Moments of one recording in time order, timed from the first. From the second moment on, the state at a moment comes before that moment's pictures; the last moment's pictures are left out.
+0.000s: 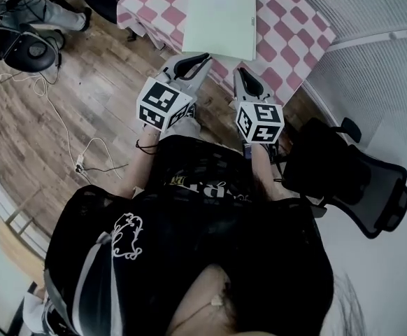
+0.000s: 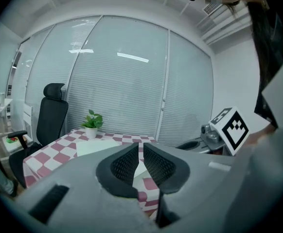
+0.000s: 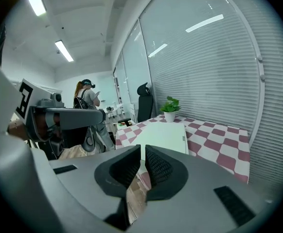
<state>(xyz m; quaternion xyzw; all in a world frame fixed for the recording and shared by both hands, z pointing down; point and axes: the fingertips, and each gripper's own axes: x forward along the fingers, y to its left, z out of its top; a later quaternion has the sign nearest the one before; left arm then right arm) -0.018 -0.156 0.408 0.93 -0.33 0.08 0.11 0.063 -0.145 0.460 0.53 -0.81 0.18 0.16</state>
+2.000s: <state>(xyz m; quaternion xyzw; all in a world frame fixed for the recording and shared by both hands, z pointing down) 0.118 -0.224 0.598 0.88 -0.11 0.45 -0.09 0.181 -0.248 0.584 0.52 -0.74 0.40 0.14</state>
